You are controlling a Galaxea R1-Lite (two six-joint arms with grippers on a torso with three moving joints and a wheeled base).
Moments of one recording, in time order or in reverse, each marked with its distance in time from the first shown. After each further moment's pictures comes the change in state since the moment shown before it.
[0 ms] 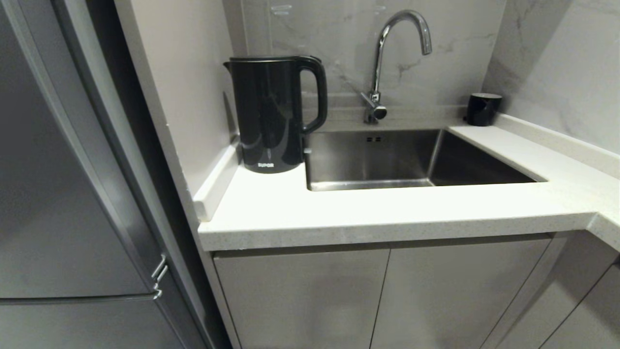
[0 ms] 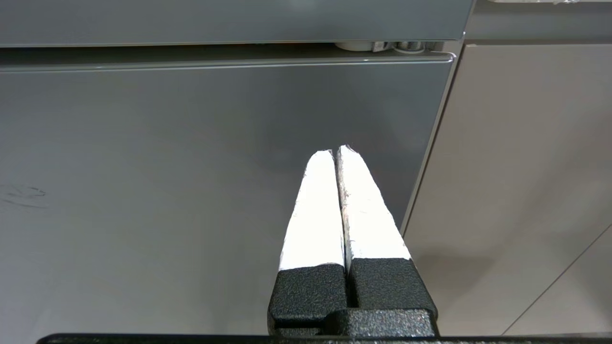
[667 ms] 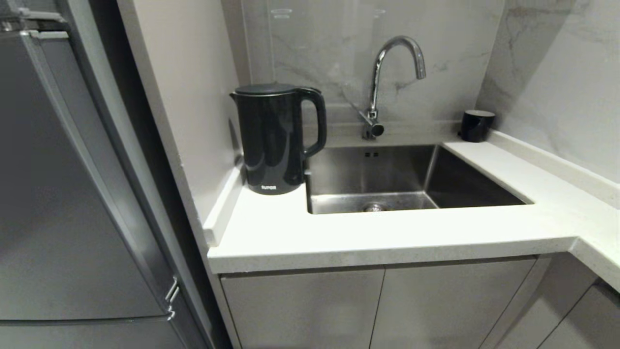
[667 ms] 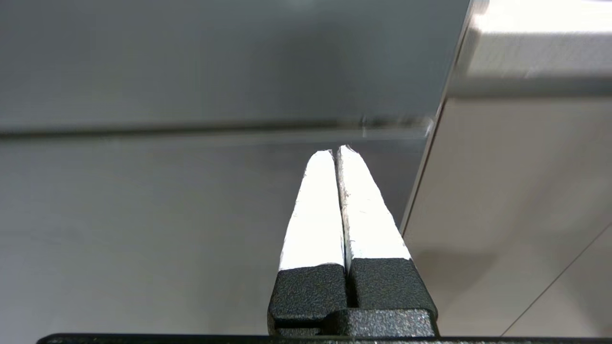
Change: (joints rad) left arm 0.000 0.000 0.000 -0.001 0.000 0.000; right arm 0.000 0.000 0.000 0.000 0.000 0.000
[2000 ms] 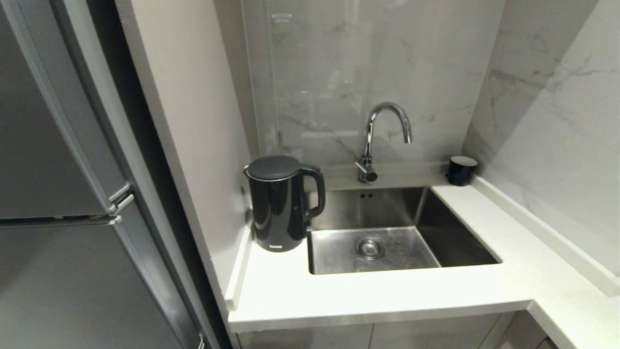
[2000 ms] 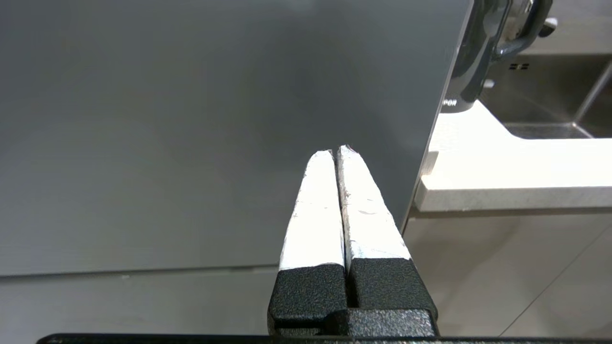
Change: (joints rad) left arm 0.000 0.000 0.000 0.001 0.000 0.000; right arm 0.000 0.000 0.000 0.000 0.000 0.000
